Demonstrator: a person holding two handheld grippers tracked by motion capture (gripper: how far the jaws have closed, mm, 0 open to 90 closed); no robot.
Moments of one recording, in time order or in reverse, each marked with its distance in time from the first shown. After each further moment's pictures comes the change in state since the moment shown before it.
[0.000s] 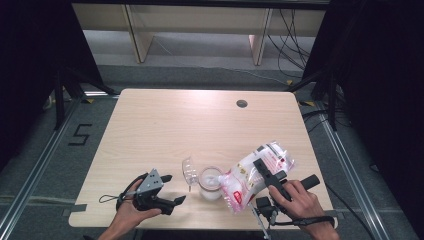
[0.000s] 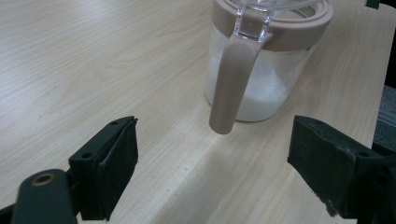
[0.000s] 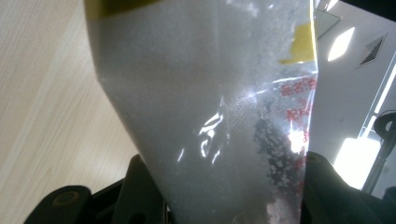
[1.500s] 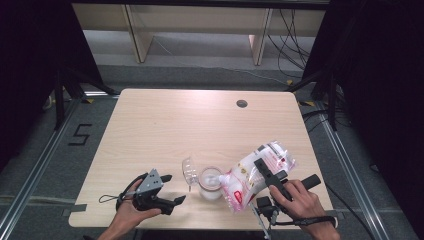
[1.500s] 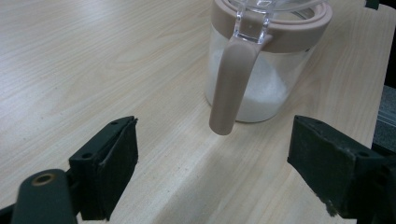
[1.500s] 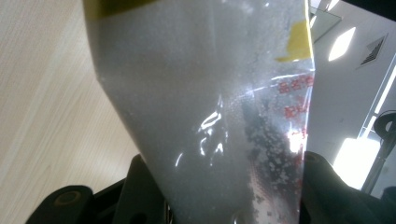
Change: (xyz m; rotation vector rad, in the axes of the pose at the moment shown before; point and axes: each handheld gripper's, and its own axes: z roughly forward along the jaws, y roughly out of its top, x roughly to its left) left arm 0.000 0.000 -0.001 -0.003 -0.003 0.004; right arm -0.001 -0.001 -0.001 0.012 0.005 0.003
